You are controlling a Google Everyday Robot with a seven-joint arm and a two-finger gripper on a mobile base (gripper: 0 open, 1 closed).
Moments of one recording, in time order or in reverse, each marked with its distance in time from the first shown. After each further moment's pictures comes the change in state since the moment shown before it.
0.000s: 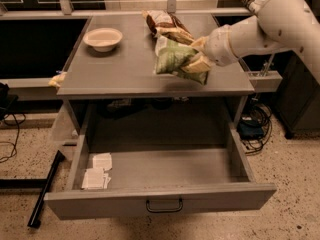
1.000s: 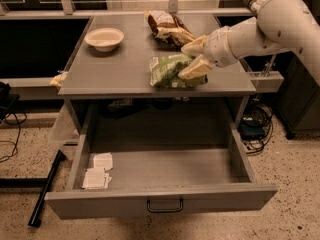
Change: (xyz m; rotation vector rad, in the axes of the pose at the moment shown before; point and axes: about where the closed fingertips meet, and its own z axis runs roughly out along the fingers) arm 0.000 0.002 0.001 -0.004 0.001 0.001
